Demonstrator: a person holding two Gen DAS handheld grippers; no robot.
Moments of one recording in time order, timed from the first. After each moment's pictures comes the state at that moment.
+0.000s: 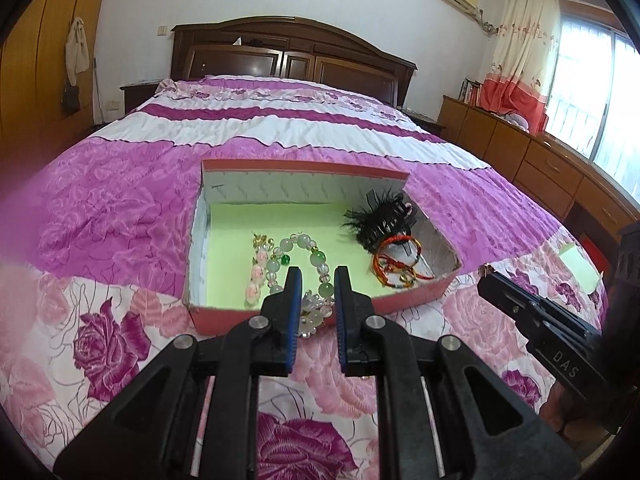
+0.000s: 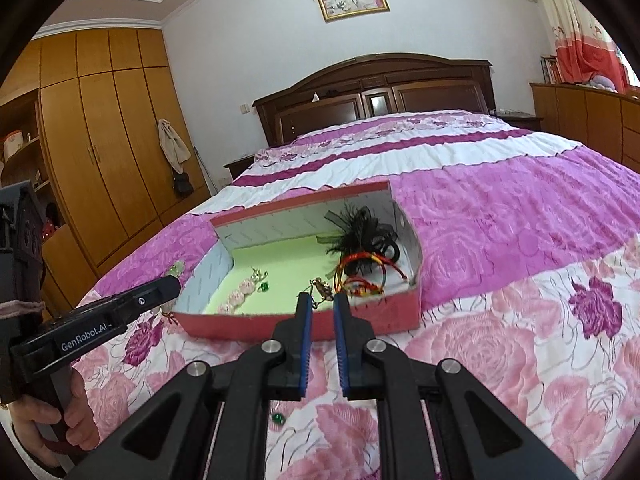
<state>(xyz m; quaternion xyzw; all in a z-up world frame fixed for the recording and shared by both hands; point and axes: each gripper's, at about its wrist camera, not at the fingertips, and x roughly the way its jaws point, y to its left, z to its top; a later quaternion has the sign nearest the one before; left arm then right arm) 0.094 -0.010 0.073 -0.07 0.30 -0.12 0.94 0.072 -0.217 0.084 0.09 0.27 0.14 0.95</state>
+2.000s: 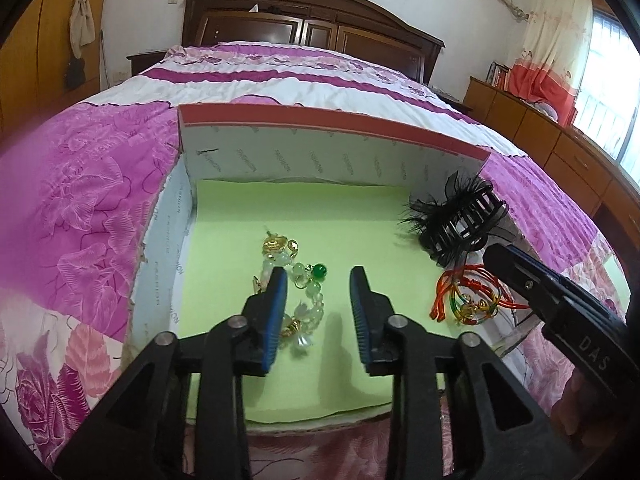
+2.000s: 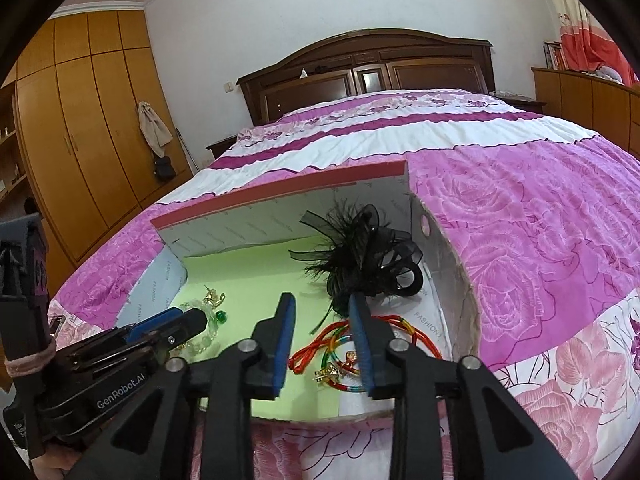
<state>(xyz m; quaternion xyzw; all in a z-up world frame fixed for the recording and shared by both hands) 0.182 -0.013 0.015 -0.08 0.35 -0.09 0.93 0.182 -0.195 0.047 0.08 0.31 0.13 0.94</state>
